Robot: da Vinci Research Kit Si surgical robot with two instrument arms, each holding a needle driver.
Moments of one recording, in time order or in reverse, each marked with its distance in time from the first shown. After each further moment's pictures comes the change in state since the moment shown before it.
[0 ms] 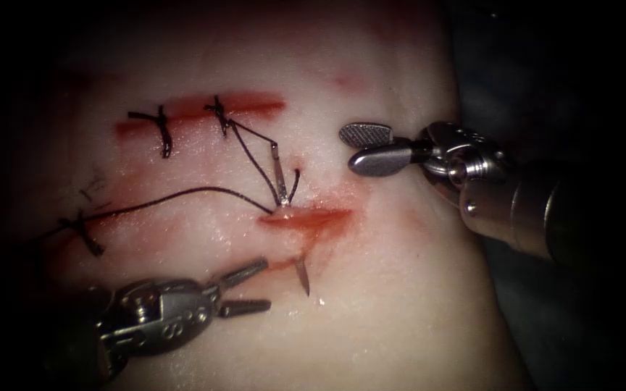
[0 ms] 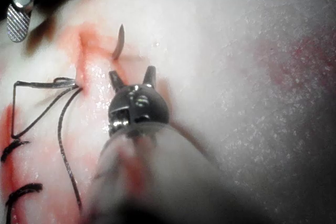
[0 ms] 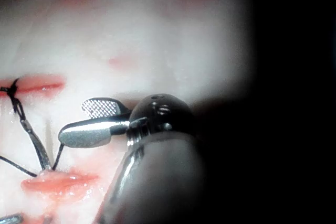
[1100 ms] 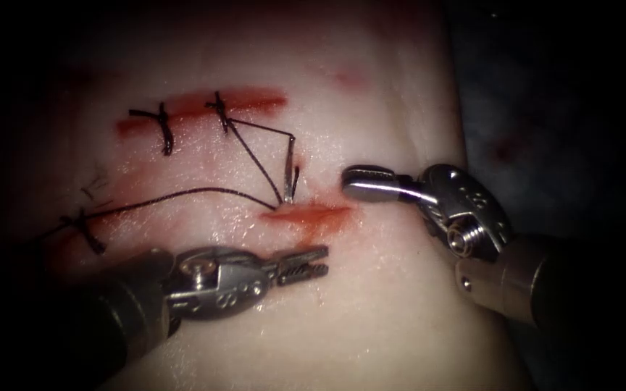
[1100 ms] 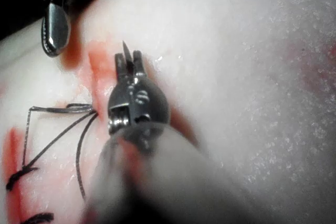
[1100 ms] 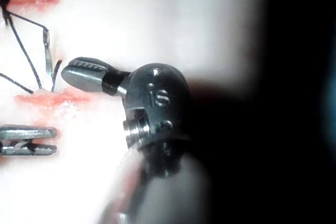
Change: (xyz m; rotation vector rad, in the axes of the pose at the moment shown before) right arm -0.004 0.000 -0.001 -0.039 0.001 -0.384; left arm 0.000 -0.001 0.006 -0.063 0.158 -0.002
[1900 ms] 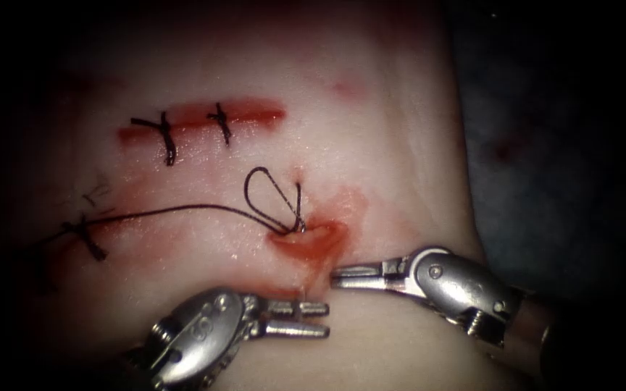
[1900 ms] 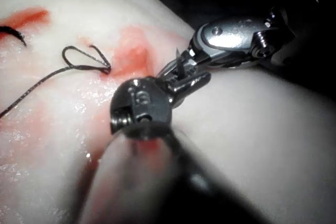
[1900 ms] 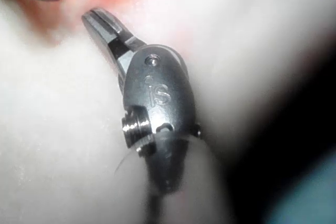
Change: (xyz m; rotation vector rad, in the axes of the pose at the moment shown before) right arm -0.006 -0.005 0.000 0.174 -0.259 -0.453; left arm 0.006 0.001 -0.004 -0.261 0.457 -0.872
